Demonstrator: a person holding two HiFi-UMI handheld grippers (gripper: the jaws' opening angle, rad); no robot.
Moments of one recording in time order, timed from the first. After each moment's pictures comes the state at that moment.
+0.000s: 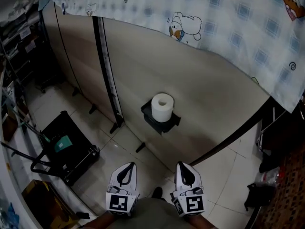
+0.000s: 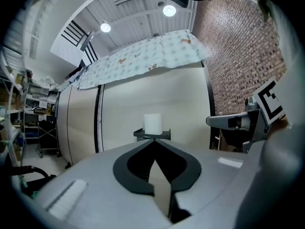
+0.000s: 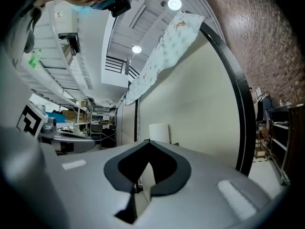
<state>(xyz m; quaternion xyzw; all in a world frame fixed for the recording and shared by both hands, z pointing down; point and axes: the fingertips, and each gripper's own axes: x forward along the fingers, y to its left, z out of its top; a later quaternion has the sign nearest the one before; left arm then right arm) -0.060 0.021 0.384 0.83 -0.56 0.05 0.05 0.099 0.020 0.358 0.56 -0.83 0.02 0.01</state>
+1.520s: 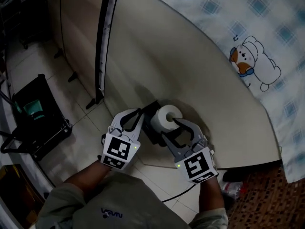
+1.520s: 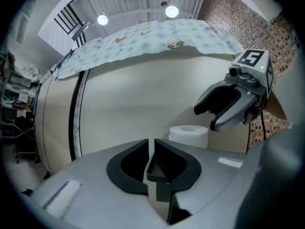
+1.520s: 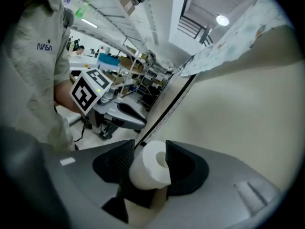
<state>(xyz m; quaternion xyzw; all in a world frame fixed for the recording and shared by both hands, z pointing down) -0.058 -0.230 0.355 0.87 -0.49 0.03 0.04 0.010 -0.182 0.321 0.27 -0.87 -0.17 0.38</state>
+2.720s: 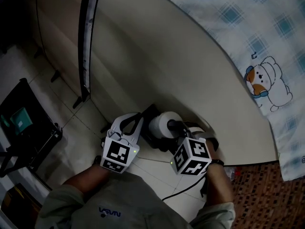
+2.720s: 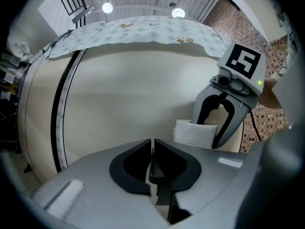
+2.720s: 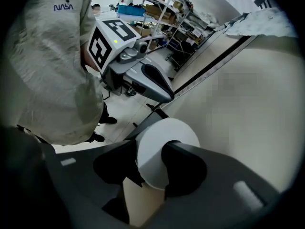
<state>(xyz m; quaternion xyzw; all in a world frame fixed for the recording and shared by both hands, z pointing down) -0.052 -0.263 0.378 0.91 -0.41 0.01 0.08 0.021 -0.203 0.389 0.13 -0.74 -0.13 0.65</state>
